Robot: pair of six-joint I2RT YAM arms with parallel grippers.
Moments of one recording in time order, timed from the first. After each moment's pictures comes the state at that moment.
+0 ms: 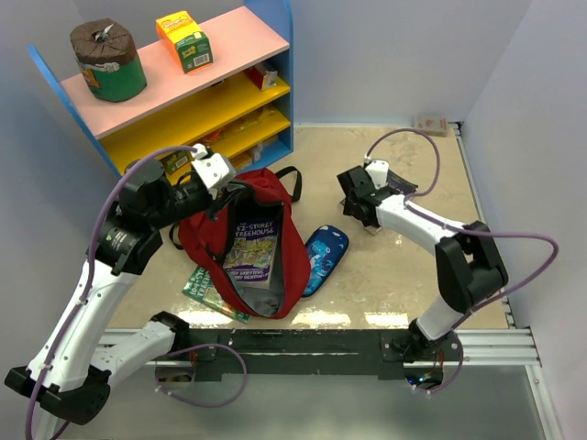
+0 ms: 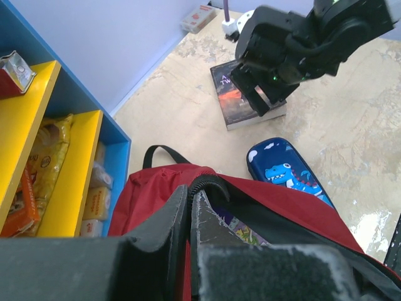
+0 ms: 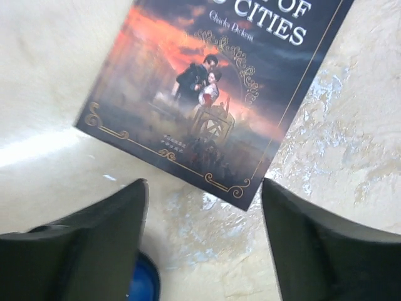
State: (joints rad) left arm -0.43 0.92 1.23 -0.51 0.47 0.32; right arm 0.51 1.66 1.09 -0.48 0.64 0.60
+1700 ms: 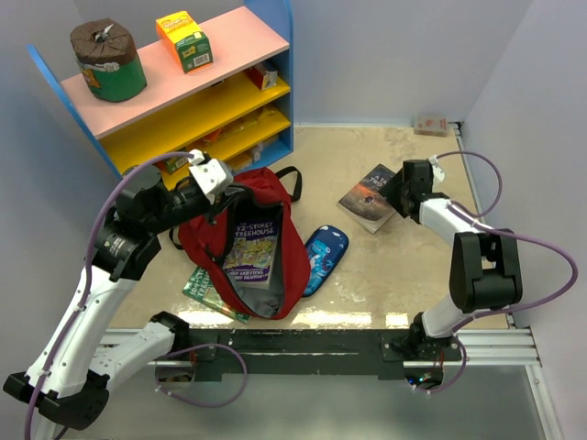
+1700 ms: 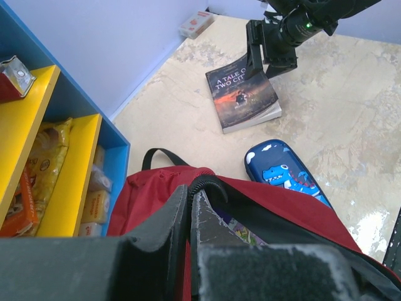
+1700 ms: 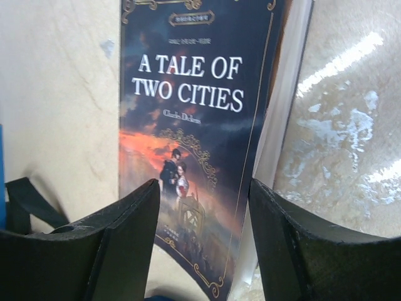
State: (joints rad) left arm -0.43 0.88 1.20 -0.49 0.48 0.31; right arm 0.09 1.59 0.92 -0.13 0.16 0.85
